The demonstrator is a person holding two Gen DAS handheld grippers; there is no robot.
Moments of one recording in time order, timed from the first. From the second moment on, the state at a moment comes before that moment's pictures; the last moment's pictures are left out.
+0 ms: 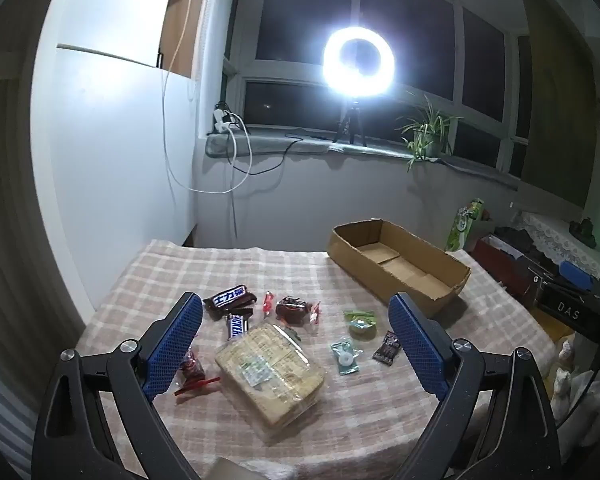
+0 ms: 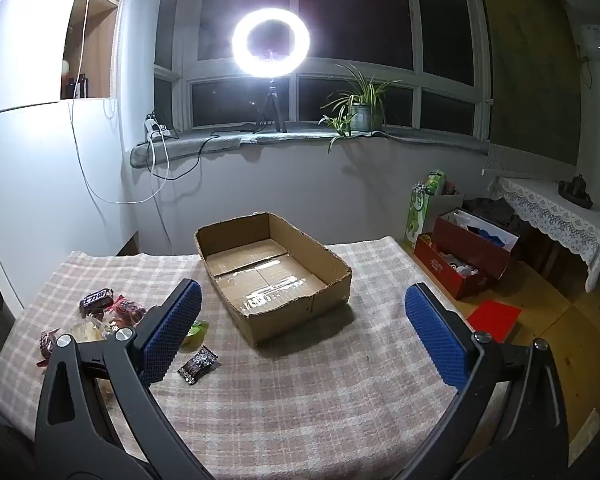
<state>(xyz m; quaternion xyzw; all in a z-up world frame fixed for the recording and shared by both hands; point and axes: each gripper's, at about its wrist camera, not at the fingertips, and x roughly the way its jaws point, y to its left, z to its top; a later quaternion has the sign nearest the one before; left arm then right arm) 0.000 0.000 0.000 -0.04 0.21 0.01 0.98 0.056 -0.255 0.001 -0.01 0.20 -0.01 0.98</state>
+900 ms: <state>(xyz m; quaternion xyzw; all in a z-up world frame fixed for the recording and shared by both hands) 0.000 0.007 -0.007 -0.06 0.21 0.02 0.98 0.055 -0.253 0.002 -0.02 0.19 -0.03 0.98</state>
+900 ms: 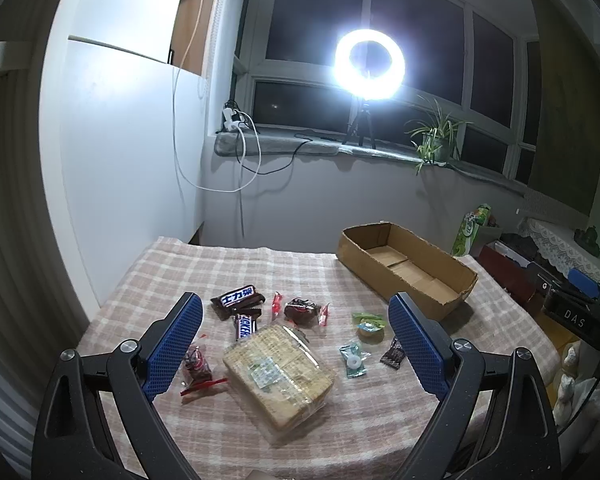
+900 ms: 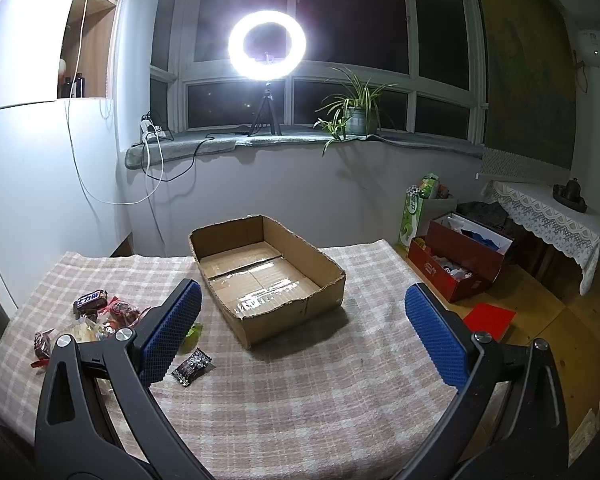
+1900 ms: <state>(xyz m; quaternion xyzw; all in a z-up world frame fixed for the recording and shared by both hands) -0.001 0.007 -0.002 -0.06 0.21 0.02 0.98 0.055 -0.252 0.004 -0.02 0.19 -0.03 0.98</state>
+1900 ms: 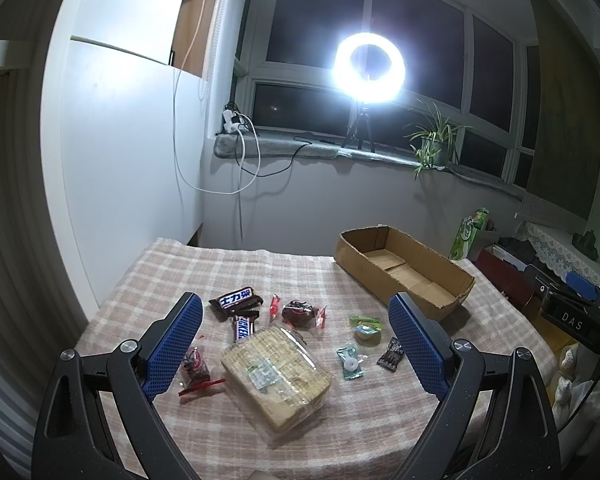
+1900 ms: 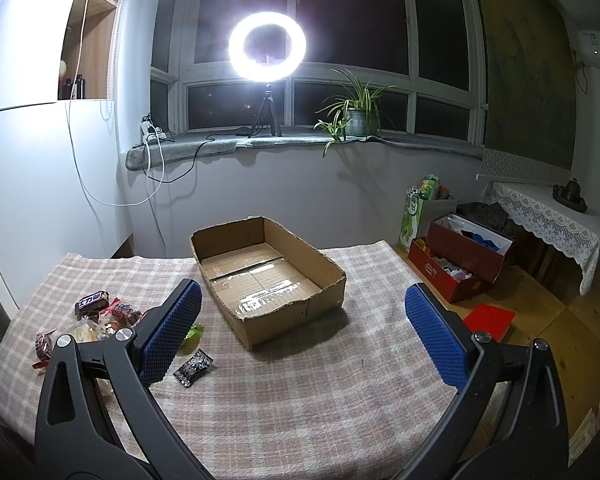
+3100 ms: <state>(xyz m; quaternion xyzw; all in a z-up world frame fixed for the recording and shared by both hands) 0.004 0.014 -0.003 -0.09 0.22 0.02 0.97 0.065 -0.248 0.001 -0.01 0.21 -0.01 0.98</state>
